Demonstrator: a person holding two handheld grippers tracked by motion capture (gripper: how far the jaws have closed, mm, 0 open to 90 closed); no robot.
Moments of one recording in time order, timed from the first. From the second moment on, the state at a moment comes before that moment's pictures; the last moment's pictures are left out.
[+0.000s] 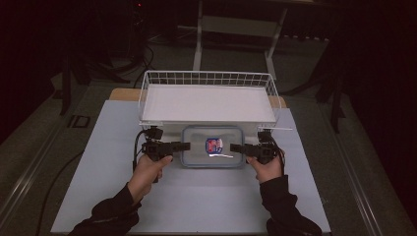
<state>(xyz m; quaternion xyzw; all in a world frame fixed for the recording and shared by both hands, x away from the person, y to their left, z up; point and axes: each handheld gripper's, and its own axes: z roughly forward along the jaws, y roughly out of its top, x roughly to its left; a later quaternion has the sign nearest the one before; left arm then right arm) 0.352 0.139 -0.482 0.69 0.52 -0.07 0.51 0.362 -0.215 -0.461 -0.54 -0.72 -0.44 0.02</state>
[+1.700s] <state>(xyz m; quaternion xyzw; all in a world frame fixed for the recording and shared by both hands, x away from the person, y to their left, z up) 0.355 0.134 -0.501 0.65 0.56 -0.02 0.52 0.358 -0.212 -0.478 -0.53 -0.72 -0.44 -0.09</state>
